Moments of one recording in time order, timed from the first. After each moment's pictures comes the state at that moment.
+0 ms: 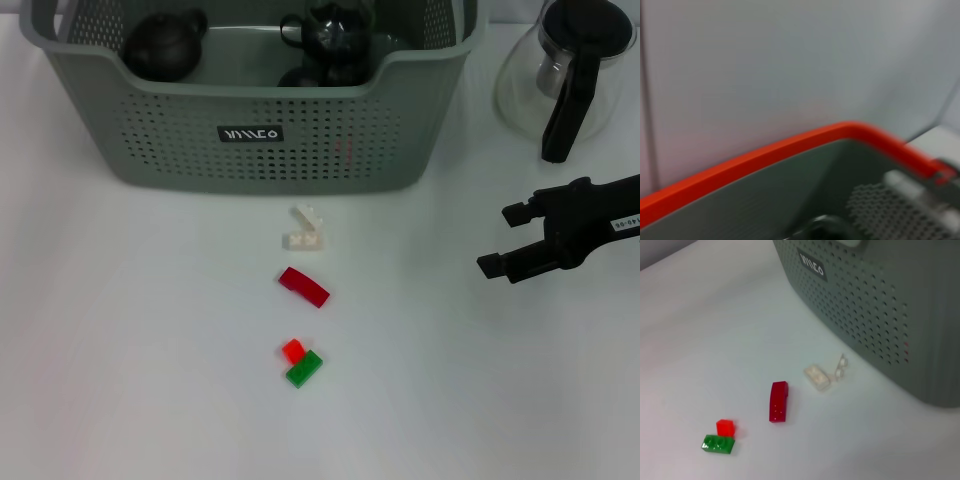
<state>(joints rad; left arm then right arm) -0.86 -1.88 0.77 0.99 2.30 1.42 -2.29 0.59 2.05 -1.01 -0.96 -2.30 -1.56 1.89</state>
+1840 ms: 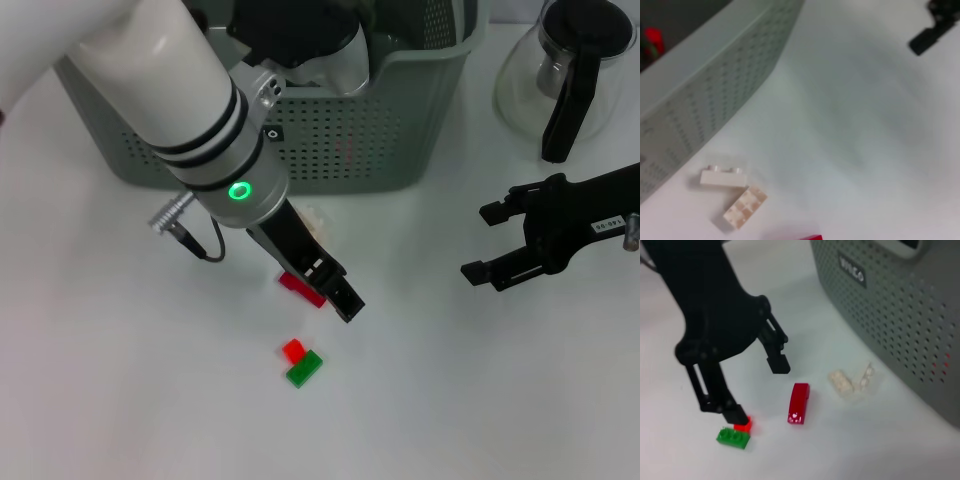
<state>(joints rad) -0.70 -2.17 1.56 1.32 2.57 1.63 -2.89 0.62 2.07 -1.05 -0.97 -2.30 -1.57 1.80</state>
